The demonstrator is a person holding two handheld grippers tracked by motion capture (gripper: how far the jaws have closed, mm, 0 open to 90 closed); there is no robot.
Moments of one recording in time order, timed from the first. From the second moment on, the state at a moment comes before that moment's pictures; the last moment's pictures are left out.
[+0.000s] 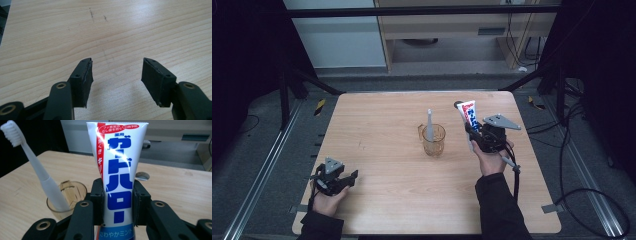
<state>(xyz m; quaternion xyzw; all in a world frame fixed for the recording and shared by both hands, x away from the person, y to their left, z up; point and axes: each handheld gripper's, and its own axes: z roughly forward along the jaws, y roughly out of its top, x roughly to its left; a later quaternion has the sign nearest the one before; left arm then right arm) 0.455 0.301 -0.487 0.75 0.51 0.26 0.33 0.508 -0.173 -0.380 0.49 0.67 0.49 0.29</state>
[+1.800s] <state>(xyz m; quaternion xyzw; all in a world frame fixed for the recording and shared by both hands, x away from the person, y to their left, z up) 0.455 0.303 -0.488 0.75 0.51 0.26 0.33 0.560 -0.115 -0.385 0.50 0.57 0.57 0.33</state>
